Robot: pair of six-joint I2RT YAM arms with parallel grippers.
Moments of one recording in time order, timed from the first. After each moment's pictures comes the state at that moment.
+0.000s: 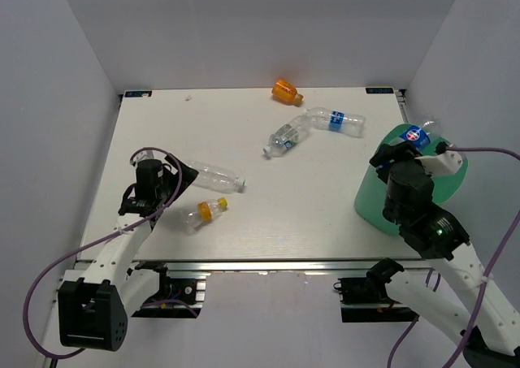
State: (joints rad) left arm -0.09 0.97 0.56 -0.20 0.02 -0.84; right arm 0.64 0.69 0.97 -0.54 0.95 0.73
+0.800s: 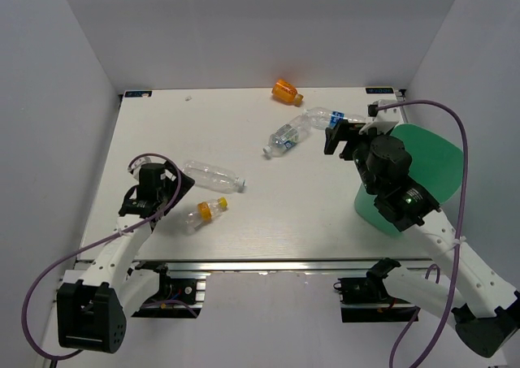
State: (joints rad) left arm -0.12 0.95 0.56 -0.34 -0.09 -0.87; right arm 0.64 0.90 1.01 -0.21 0.47 0.20
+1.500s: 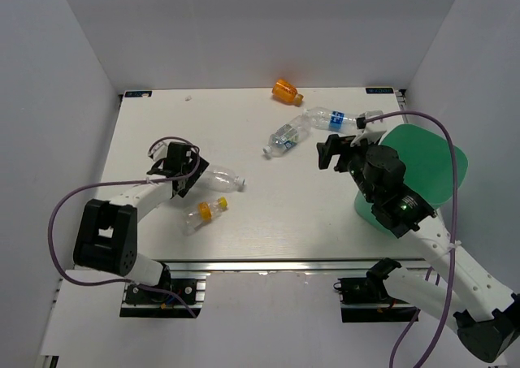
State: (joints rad) left arm -0.23 1.46 0.76 -0.19 -0.24 -1.04; right arm 0.64 0.85 0.90 -0.18 0.32 0.17
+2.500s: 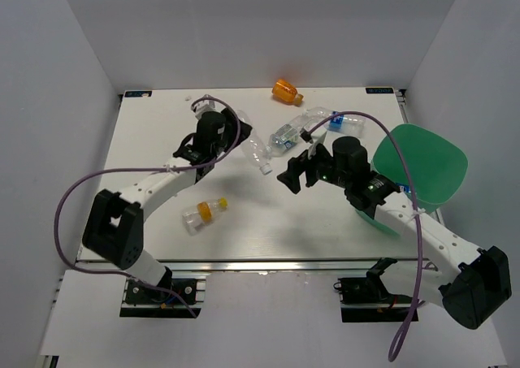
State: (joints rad) left arm -0.46 1.60 1.11 0.03 -0.17 -0.90; right arm 0.64 1.09 0.87 -0.13 -0.27 0.02
